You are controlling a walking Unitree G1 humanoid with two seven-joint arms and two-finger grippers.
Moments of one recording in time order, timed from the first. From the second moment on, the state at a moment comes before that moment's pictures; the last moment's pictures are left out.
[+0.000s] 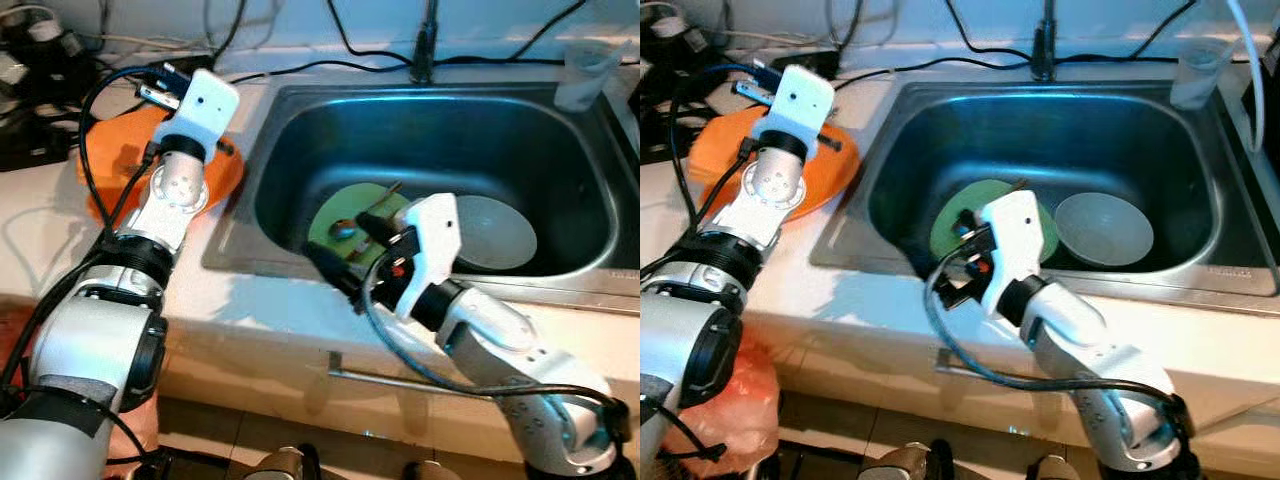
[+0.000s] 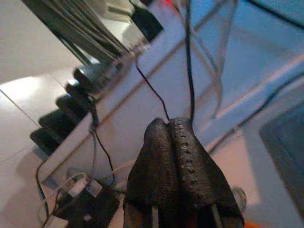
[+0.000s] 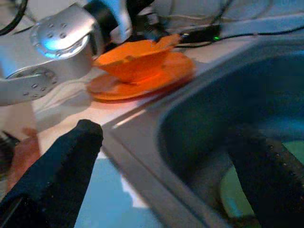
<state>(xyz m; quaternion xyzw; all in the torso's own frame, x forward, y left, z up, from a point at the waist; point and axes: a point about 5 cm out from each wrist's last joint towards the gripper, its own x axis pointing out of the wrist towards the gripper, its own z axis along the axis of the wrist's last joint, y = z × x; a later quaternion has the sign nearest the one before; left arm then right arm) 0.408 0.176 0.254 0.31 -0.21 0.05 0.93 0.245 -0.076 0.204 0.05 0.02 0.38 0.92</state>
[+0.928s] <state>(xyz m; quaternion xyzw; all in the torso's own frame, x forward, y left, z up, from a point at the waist) 0.385 0.103 0.311 0.21 -0.39 -0.05 0.89 0.253 -0.080 0.204 0.01 0.00 0.36 0.93</state>
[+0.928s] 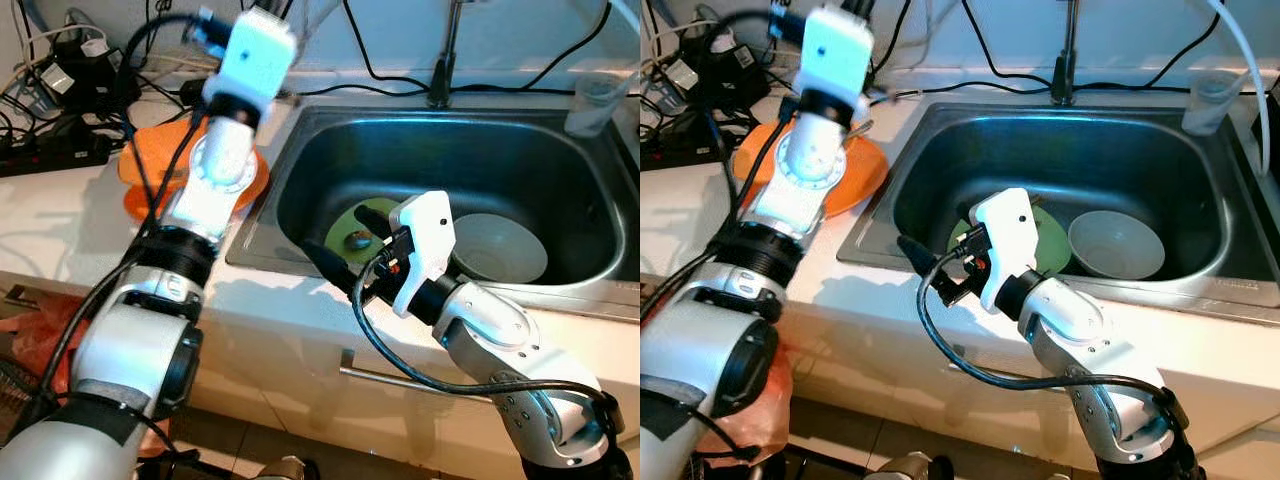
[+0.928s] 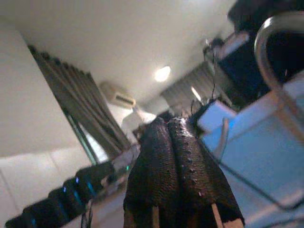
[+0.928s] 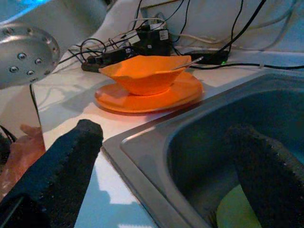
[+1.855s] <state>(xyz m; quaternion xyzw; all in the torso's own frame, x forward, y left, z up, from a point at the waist) 0.377 0.071 0.294 0.05 -0.34 -0.13 0.93 0.272 -0.131 0.209 -0.03 0.01 0.19 0.98</state>
